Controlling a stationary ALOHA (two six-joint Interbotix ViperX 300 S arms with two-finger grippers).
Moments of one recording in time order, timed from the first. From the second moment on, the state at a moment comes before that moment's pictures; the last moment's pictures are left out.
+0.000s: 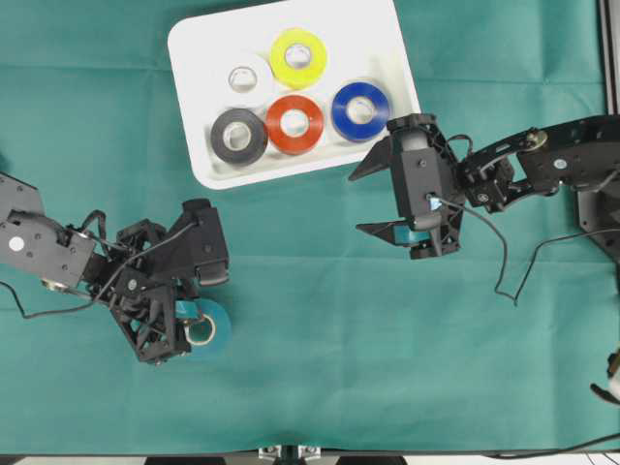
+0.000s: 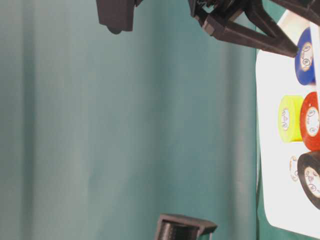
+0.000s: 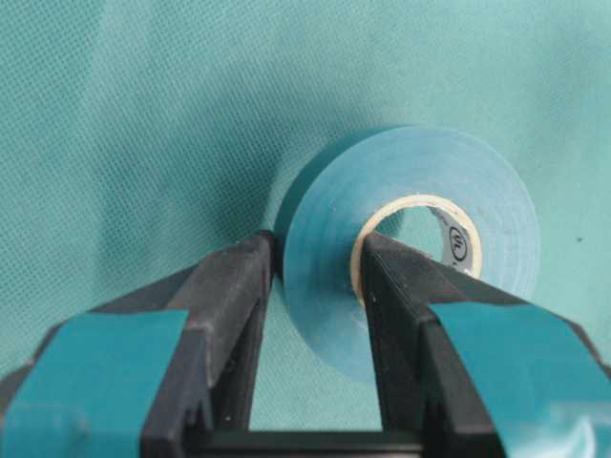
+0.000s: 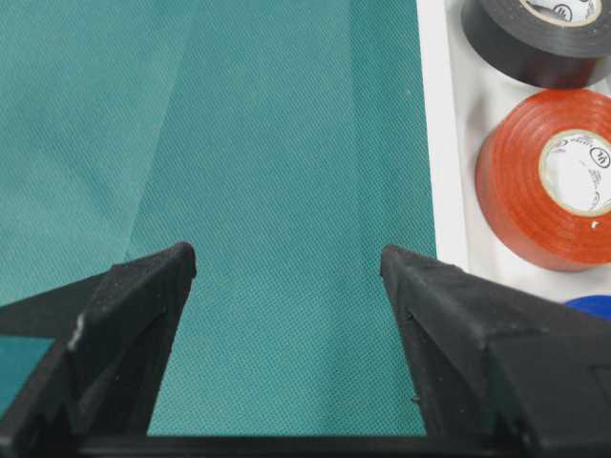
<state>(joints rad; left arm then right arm) -0.37 0.02 0.70 -0.02 0.31 -0.68 0.04 -0.13 0.88 -0.84 -0.05 0.83</state>
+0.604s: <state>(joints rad) -0.13 -0.19 0.81 -0.02 0.31 -0.51 0.04 -0.13 0.88 -0.84 -0.05 0.83</state>
